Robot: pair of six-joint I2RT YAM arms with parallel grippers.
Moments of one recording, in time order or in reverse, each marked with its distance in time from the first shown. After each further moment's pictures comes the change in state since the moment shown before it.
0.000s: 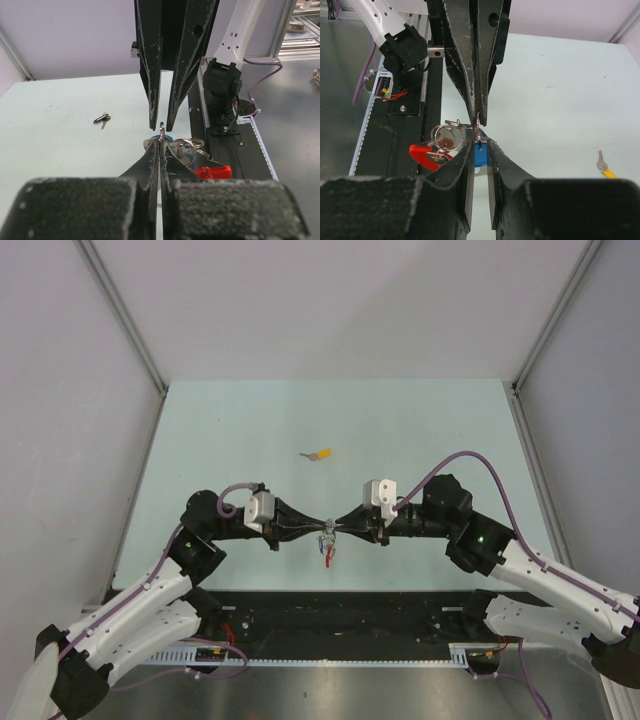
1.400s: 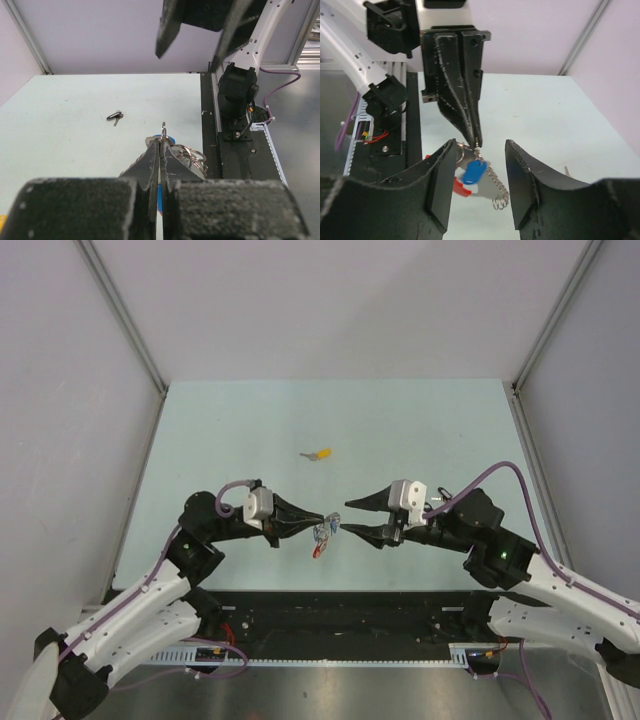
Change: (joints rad) left arm 0.000 -0.026 0.000 -0.024 -0.084 -0.005; right arm 0.106 -0.124 -0.004 0.089 0.246 0.057
